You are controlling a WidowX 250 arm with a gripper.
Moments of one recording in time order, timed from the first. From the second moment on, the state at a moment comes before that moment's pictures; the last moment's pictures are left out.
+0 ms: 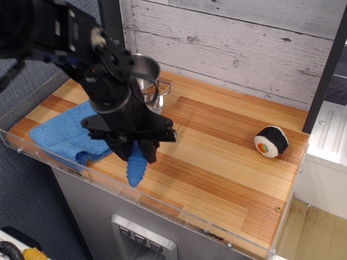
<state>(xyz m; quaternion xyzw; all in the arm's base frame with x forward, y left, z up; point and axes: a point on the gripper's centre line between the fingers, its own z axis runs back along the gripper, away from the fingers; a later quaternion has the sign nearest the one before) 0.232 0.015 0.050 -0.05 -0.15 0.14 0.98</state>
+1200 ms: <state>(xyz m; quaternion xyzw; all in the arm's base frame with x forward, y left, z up) 0.230 -0.001 0.019 -0.06 -0.11 0.12 0.98</state>
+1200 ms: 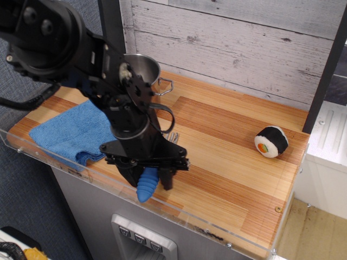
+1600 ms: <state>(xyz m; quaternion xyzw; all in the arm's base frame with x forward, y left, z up) 0.226 -0.003 0.018 -0.04 -0.10 0.13 0.99</state>
